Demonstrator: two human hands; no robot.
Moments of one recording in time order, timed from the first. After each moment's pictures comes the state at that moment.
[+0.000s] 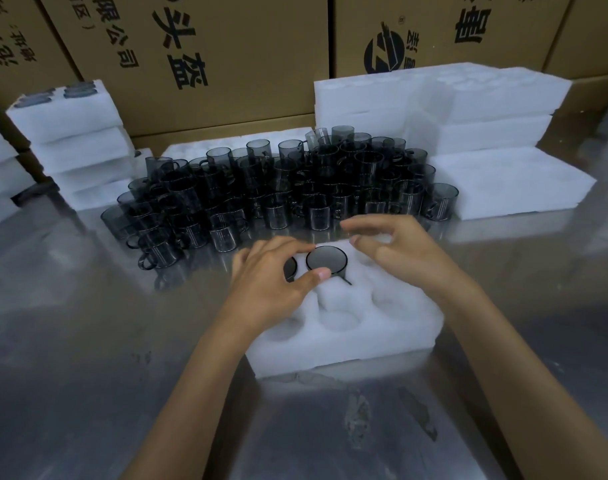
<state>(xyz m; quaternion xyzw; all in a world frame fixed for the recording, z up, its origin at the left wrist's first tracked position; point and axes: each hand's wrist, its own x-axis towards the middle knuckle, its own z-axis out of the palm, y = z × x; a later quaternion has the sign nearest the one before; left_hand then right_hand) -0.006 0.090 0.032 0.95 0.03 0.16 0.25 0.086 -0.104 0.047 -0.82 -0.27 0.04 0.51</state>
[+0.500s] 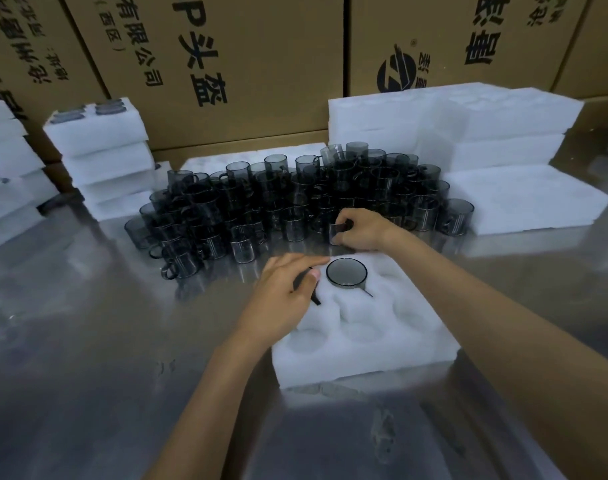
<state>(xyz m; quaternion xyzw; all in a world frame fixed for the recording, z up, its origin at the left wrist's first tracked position) -0.015 0.103 0.031 0.92 0.02 0.14 0.38 0.161 -0.025 0.056 -0.93 -0.23 0.13 0.27</state>
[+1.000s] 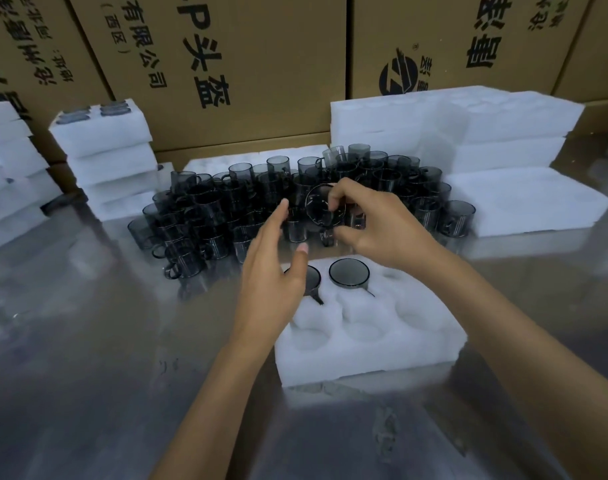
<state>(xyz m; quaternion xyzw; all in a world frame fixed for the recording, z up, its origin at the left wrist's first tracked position) -0.019 0.098 0.046 0.85 0.05 0.31 0.42 0.090 -0.055 0.091 -0.82 -0.41 -0.09 0.38</state>
